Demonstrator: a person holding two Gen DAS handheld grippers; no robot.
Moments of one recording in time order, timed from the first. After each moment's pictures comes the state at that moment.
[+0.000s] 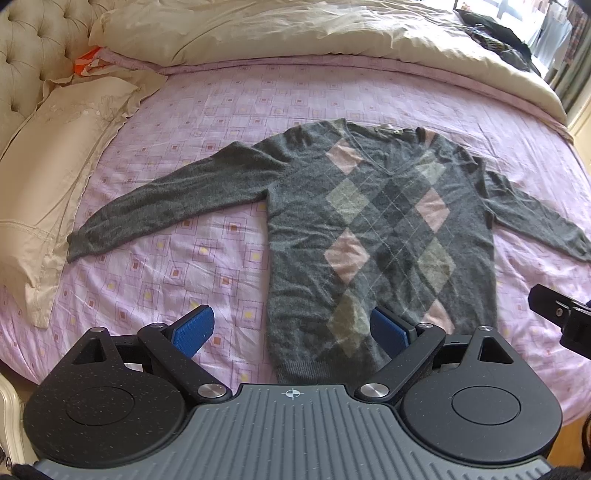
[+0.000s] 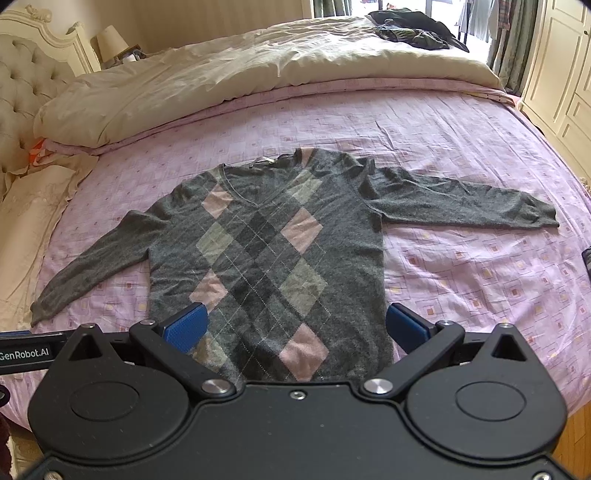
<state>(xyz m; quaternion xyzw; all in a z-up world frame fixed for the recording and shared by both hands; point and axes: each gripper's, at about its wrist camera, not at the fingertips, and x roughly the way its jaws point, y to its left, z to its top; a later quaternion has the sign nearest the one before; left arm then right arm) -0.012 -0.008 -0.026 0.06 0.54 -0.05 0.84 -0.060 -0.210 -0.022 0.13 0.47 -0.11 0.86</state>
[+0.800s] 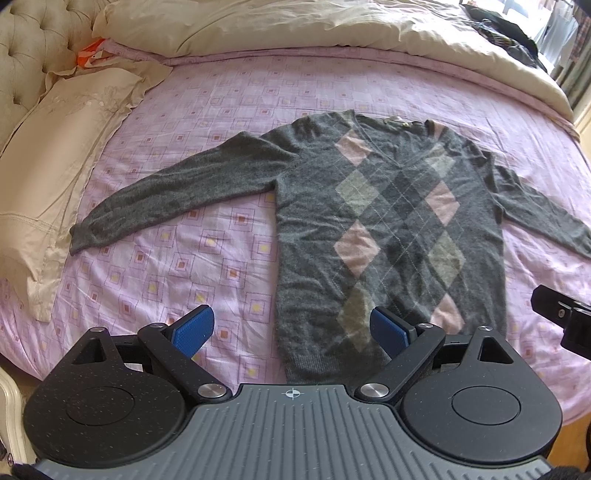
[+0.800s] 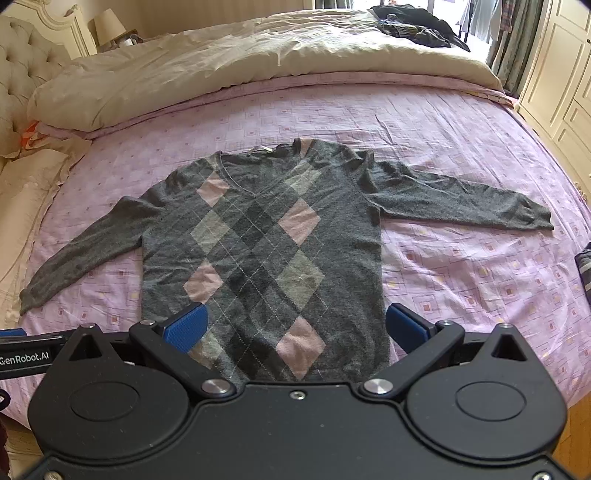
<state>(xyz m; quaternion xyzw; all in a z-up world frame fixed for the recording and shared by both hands) 0.003 0.007 -0.030 0.06 0.56 -0.05 0.83 -0.051 -0.199 -0.023 0.11 0.50 -0.12 0.85</state>
